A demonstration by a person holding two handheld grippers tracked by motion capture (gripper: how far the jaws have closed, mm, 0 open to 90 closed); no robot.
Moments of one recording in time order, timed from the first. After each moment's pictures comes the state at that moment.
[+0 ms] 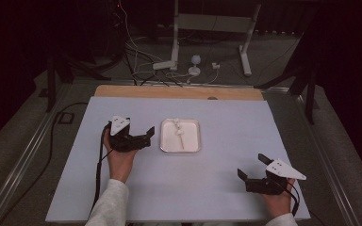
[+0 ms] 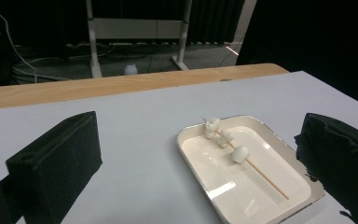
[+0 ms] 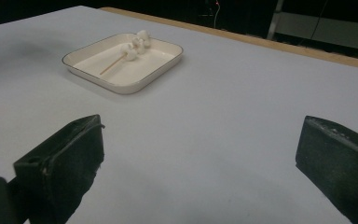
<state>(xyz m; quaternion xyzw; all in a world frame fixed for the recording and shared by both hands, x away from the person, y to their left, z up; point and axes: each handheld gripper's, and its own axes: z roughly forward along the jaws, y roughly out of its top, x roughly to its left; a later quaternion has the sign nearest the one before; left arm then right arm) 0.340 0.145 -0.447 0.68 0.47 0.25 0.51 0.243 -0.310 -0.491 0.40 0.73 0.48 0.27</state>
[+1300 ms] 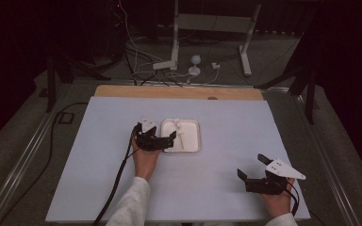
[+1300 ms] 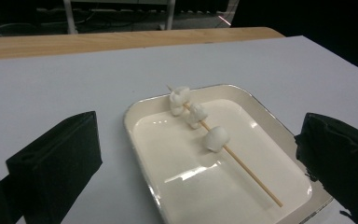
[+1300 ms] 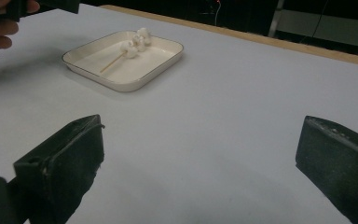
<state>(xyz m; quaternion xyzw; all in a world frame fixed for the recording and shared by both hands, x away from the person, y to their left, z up) 0.371 0.081 -0.494 0.71 0.48 0.20 0.48 0.243 -0.310 -0.492 0.40 0.74 0.48 0.26</state>
